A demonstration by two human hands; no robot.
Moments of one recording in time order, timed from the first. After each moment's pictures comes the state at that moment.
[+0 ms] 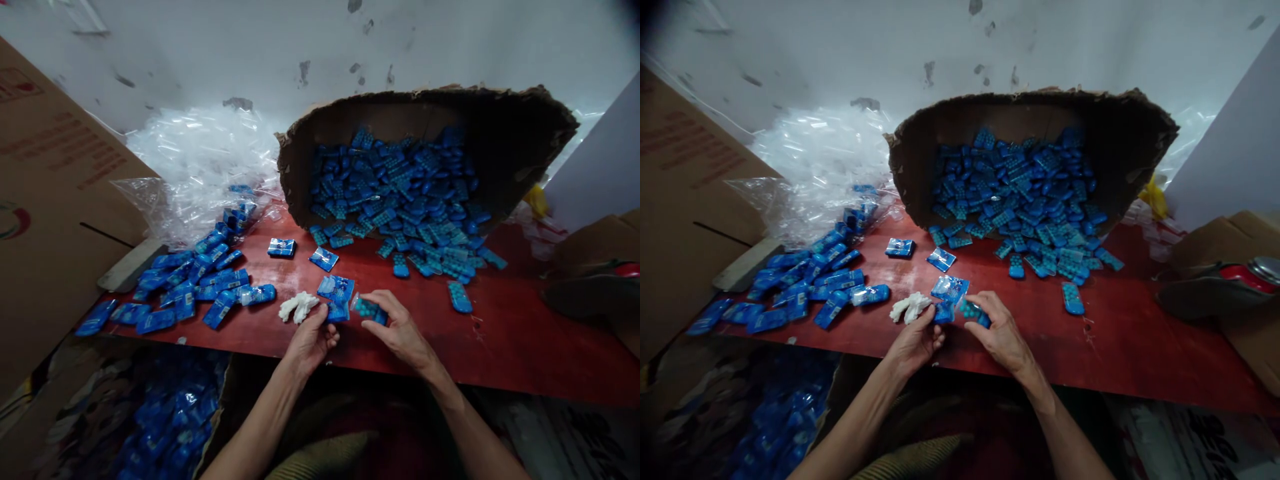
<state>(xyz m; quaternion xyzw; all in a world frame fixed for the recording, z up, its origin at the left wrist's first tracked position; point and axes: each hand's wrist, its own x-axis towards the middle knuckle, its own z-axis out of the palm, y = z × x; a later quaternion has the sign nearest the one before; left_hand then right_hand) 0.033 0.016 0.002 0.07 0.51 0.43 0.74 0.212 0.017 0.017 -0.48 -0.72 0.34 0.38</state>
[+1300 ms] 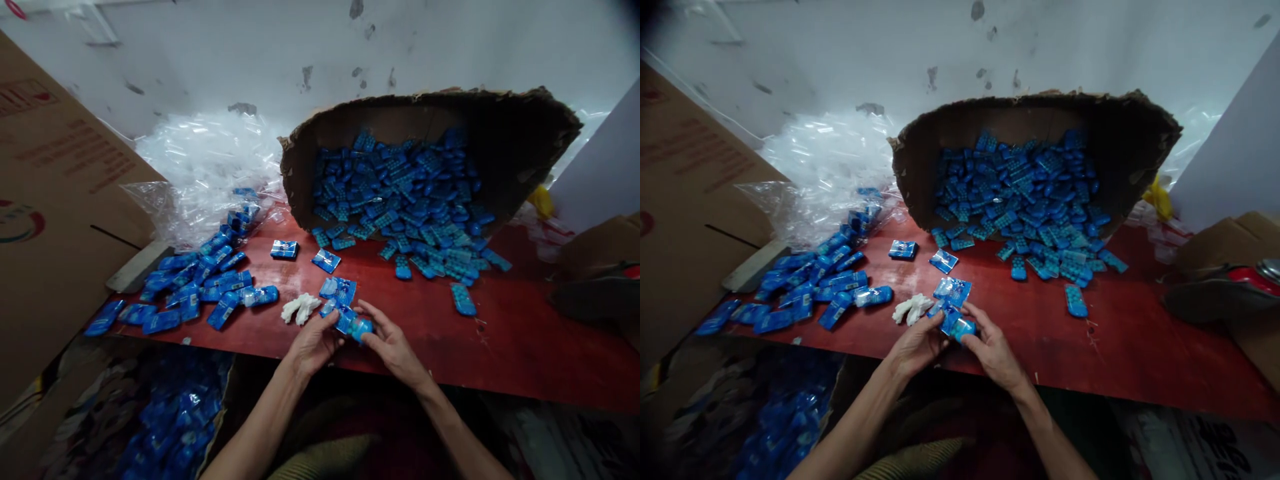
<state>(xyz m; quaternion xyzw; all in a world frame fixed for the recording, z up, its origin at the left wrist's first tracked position) 0.035 0.016 0.004 0.11 0.42 0.43 0.79 0.191 -0.007 -0.001 -0.40 -0.55 0.58 0.45</state>
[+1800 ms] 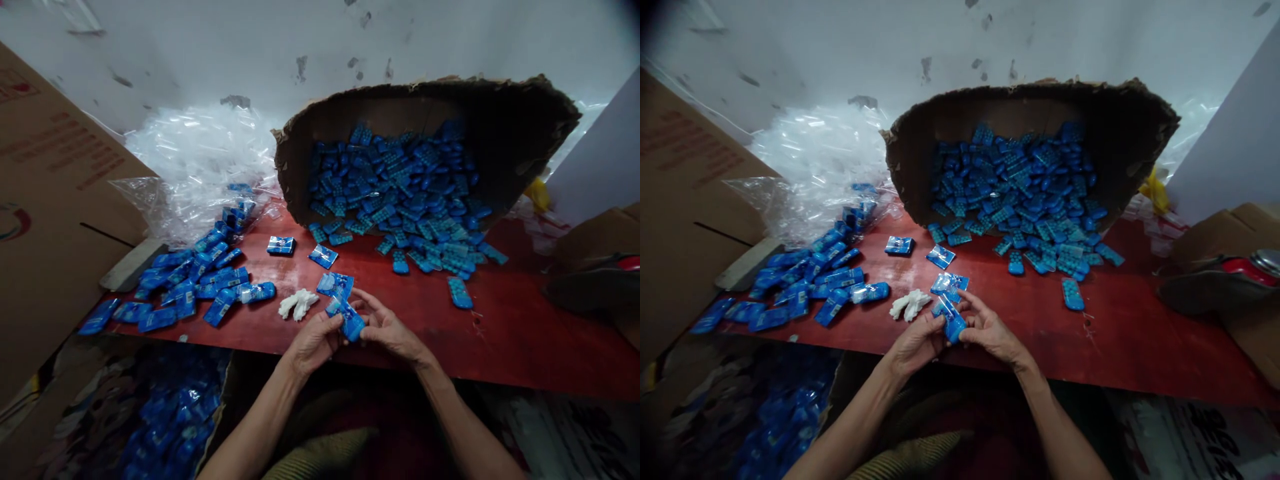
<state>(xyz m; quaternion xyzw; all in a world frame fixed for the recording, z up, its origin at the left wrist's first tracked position) 0.038 0.011 0.012 0.19 0.33 0.38 0.84 0.199 0.011 0.006 -0.29 -0.44 0.76 0.39</state>
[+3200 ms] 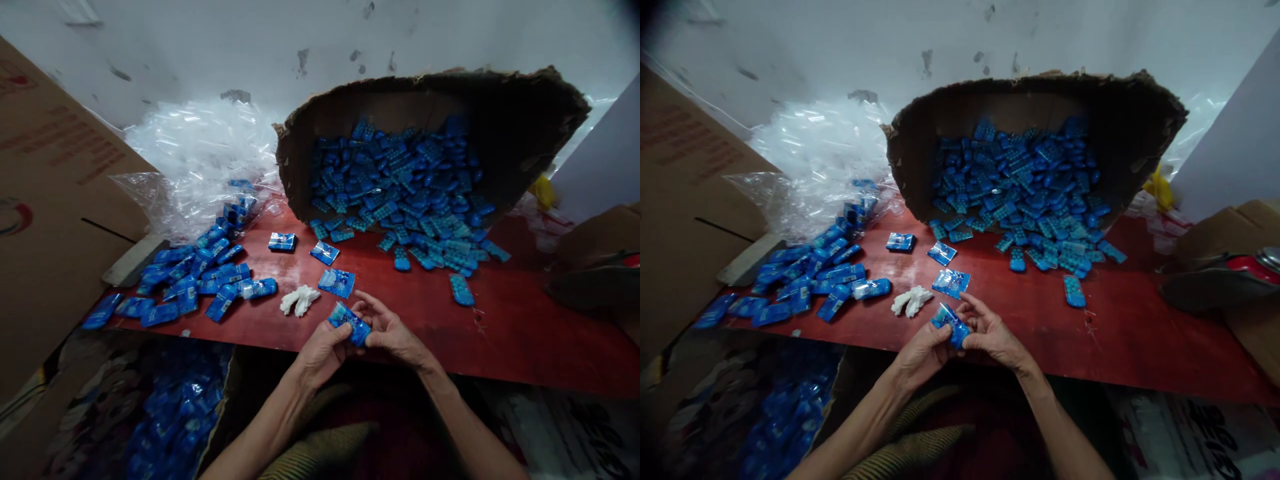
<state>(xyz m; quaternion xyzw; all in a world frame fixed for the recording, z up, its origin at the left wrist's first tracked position) 0.047 -0.011 0.017 0.18 0.32 0.39 0.84 0.198 -0.001 -0.002 -0.25 -0.37 0.79 0.43</state>
